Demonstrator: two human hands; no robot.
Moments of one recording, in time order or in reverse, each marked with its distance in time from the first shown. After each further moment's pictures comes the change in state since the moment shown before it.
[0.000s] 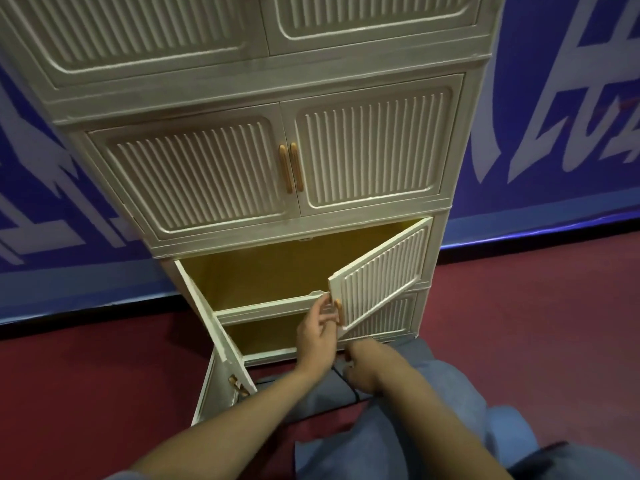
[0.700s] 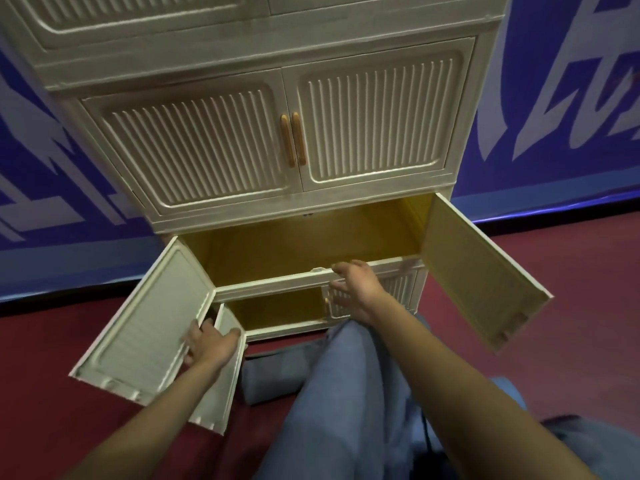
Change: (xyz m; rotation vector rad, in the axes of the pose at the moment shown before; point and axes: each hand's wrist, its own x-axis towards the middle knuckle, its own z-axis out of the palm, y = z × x) left_hand 0.013 -0.099 -0.165 0.617 0.255 -0.519; right_hand 0.033 -0.035 -0.047 1.592 0.127 0.252
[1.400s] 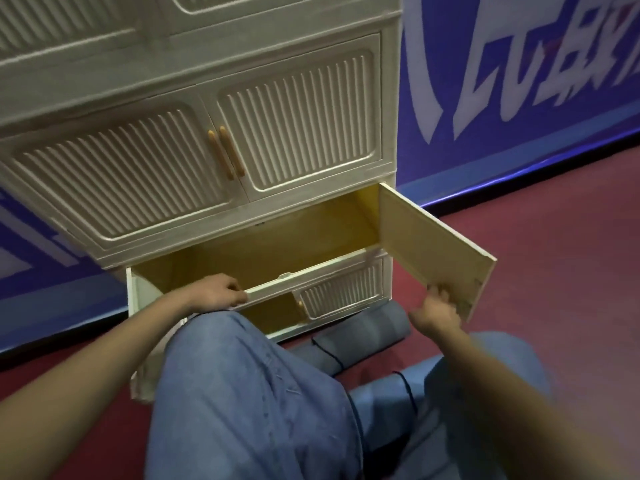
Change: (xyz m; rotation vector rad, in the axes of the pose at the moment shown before) left_hand -0.026 0.169 -0.069 0.586 -0.501 0.623; right_hand 0.002 0.054 -0.204 -0.984 0.532 0.047
